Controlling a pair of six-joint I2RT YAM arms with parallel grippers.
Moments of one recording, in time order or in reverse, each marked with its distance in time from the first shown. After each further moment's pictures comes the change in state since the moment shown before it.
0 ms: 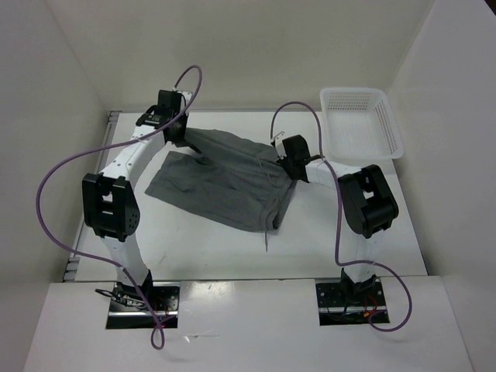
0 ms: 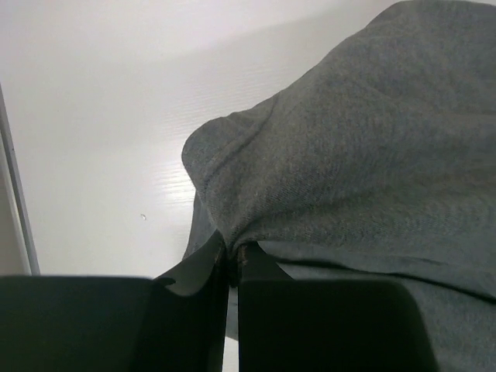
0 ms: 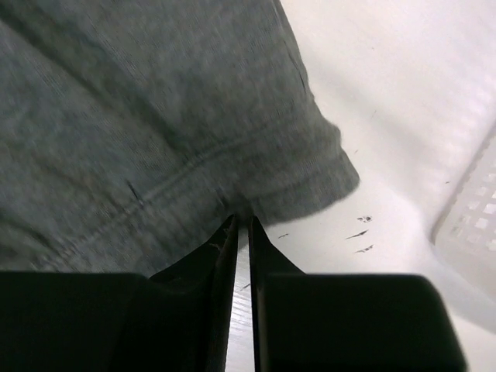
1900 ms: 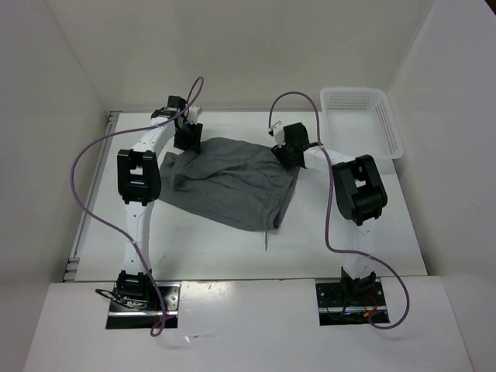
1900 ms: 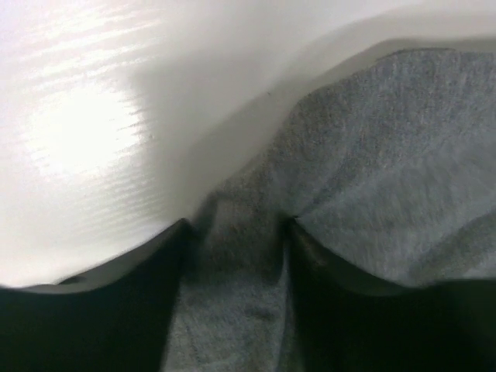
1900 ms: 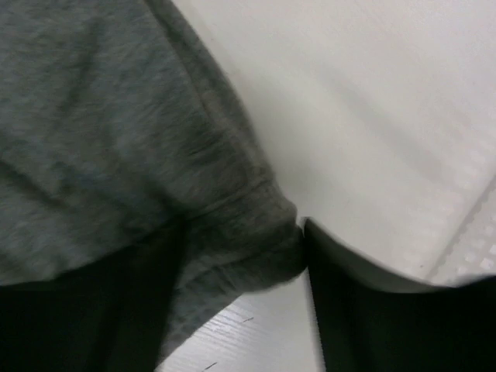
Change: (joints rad) left arm 0.087 0.605 0.504 -0.207 0.385 0.003; right arm -0.051 0.161 0.224 -0.050 -0.101 -0.074
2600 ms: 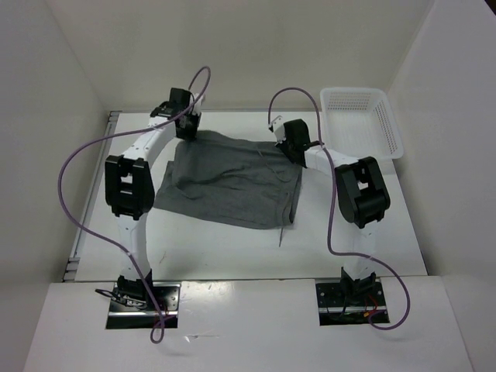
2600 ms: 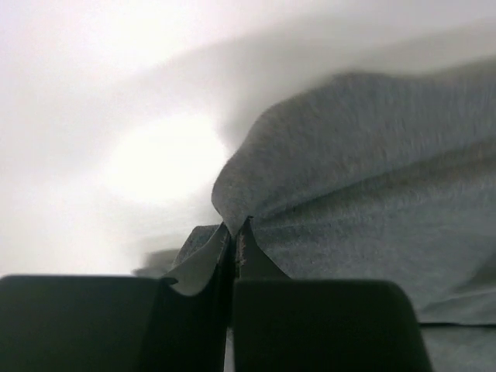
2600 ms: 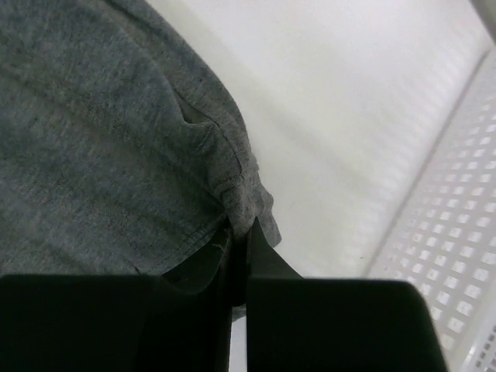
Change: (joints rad) left arm -0.073 -0.291 -0.274 0.130 -0.180 -0.003; right arm 0.003 -0.030 -0.003 0.047 0.079 -0.076
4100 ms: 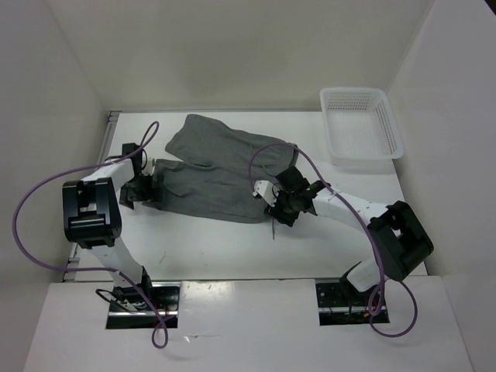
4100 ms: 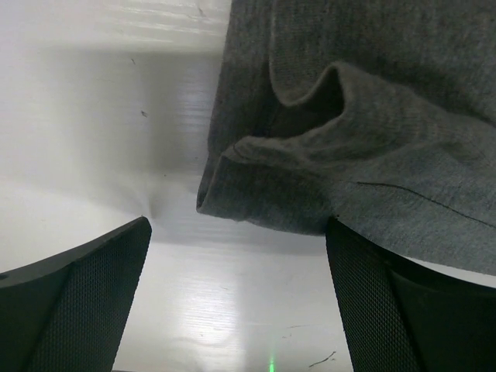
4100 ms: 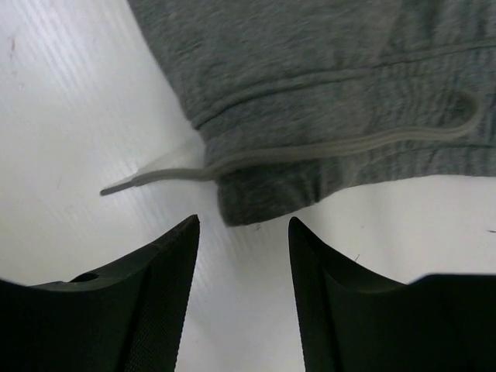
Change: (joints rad) left arm 0.307 -0.407 -0.791 -0.047 -0.069 0.000; right arm 0.276 -0.527 -0.523 -0.351 -0.362 -0.117
